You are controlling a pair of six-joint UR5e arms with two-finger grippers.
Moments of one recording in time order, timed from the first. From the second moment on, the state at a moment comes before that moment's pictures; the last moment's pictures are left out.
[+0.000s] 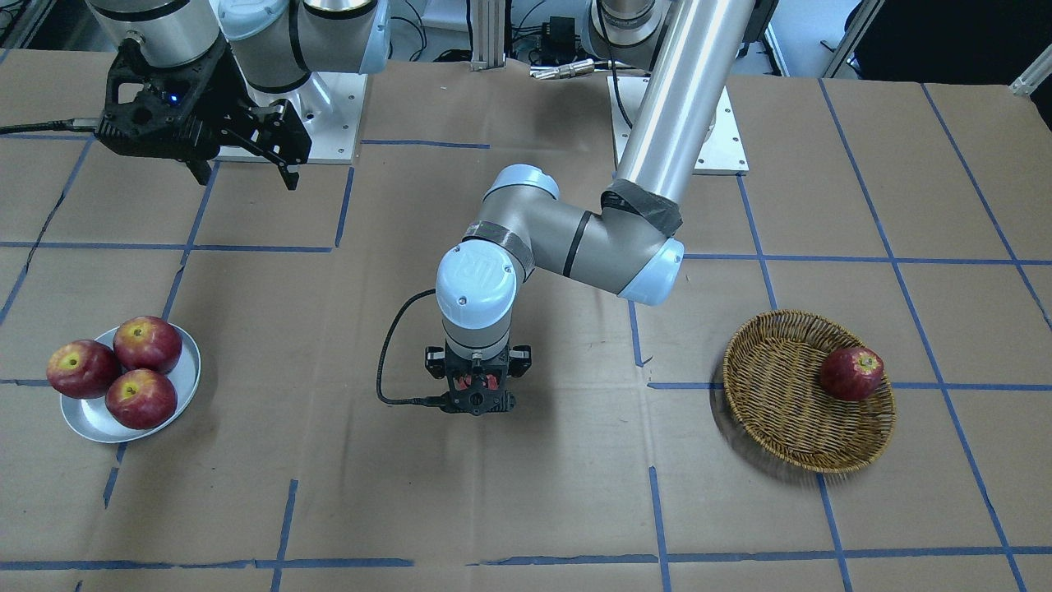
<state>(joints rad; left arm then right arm) -1.97 -2.20 -1.55 -1.02 1.54 -0.41 1.56 -1.66 1.67 -1.57 -1.57 0.05</state>
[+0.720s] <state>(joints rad) -1.96 -2.16 -1.54 -1.03 1.55 -0.41 1.57 -1.65 1.67 -1.60 -1.57 0.05</state>
